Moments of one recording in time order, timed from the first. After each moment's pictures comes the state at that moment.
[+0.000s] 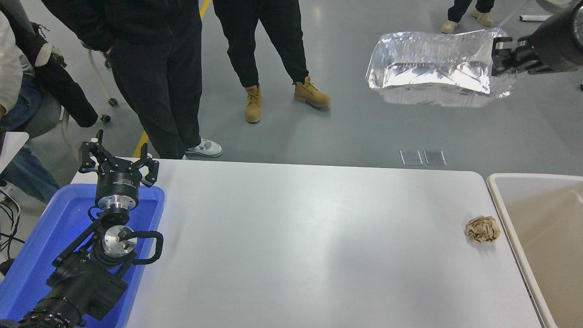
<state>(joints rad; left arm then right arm) -0.52 0.15 -1.18 -0.59 0.09 -0.33 -0.53 2.21 -0.87 -1.03 1.17 -0.31 0.42 -0.25</state>
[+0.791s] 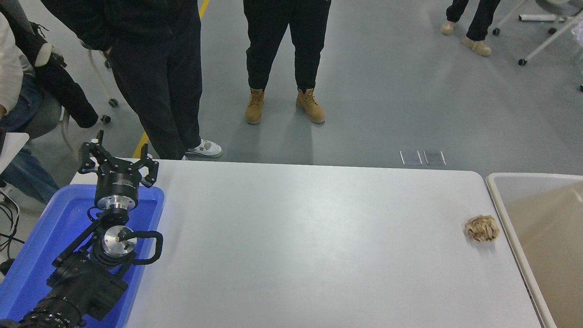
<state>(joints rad) -0.52 0.15 -1.18 -0.59 0.09 -0.33 -0.53 1.24 -0.93 -0.51 0.67 0.09 -0.16 -0.25</state>
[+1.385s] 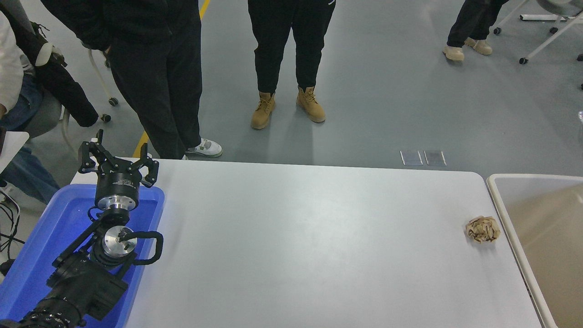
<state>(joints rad) -0.52 0.15 -1.18 -0.59 0.09 -0.33 -0.53 0.72 -0.51 -0.18 0.10 0.10 -0.16 -0.25</state>
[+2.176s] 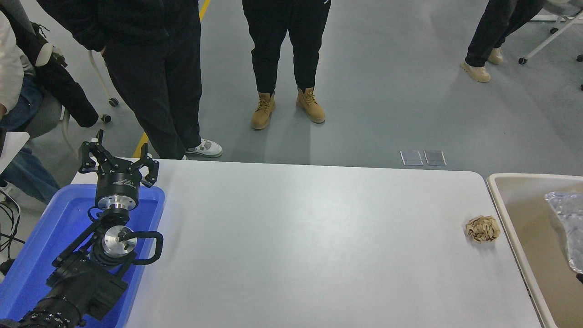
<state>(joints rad) -0.52 0.15 -1.18 -0.59 0.09 -0.33 -0.53 0.57 -0.46 -0.15 0.05 0.10 -0.16 -0.22</state>
